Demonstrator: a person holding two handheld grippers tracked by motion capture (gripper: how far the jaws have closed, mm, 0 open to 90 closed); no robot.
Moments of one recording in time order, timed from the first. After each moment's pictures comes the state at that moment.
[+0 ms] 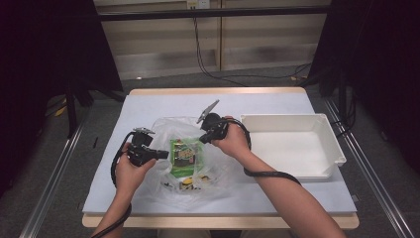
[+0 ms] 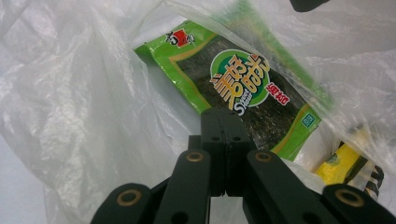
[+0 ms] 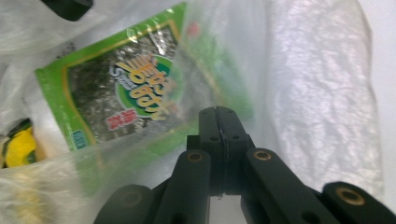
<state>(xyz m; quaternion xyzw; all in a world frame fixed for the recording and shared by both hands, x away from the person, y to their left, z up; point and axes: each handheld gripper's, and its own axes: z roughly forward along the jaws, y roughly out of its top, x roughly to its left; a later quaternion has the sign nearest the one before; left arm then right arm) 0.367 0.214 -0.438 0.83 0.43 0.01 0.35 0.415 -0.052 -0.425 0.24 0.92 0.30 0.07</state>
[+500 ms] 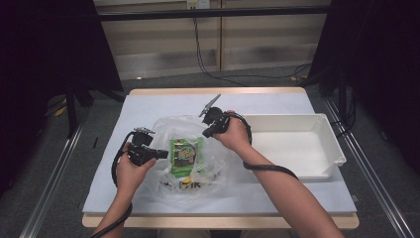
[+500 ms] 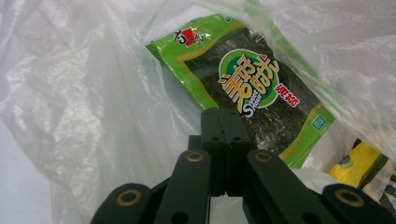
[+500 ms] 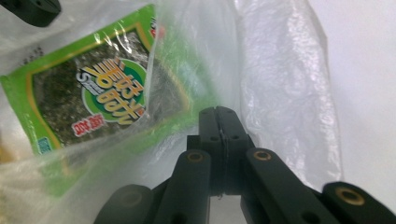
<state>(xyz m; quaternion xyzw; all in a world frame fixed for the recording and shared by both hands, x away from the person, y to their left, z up) 0.370 0.215 -0.440 0.83 0.43 0.01 0.35 0.432 -0.059 -0.422 0.26 0.92 0.28 0.08</state>
